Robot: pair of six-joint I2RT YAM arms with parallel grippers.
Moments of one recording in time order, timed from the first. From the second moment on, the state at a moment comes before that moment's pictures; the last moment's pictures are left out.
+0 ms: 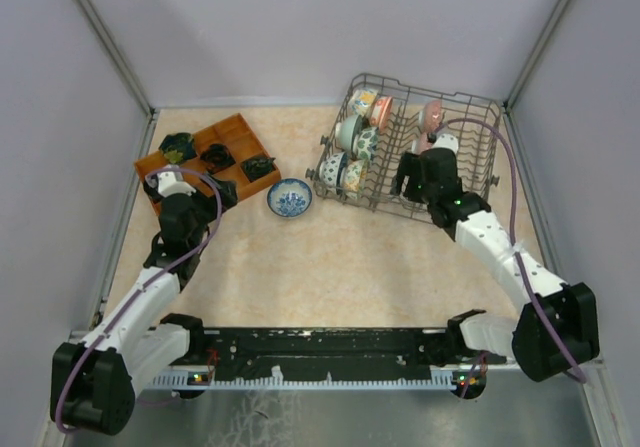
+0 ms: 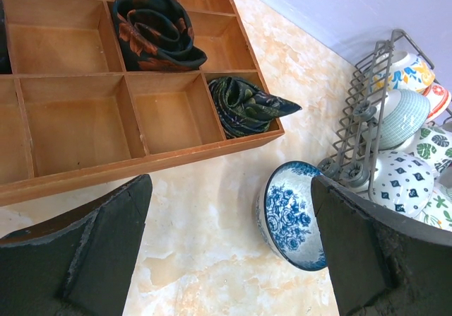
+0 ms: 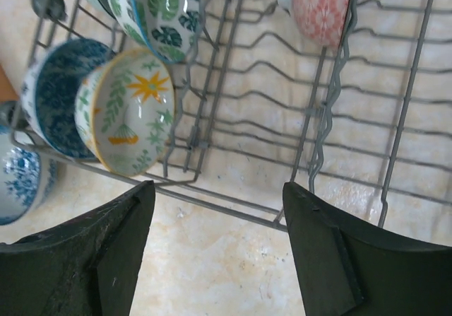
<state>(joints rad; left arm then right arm) -0.20 0.92 0.44 0.26 -0.22 -0.62 0.35 1.20 0.86 -0.27 0.19 0.44</state>
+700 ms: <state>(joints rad) -0.20 0.95 0.44 0.27 -0.23 -0.61 -0.14 1.48 0.91 0.21 -0.29 0.50</state>
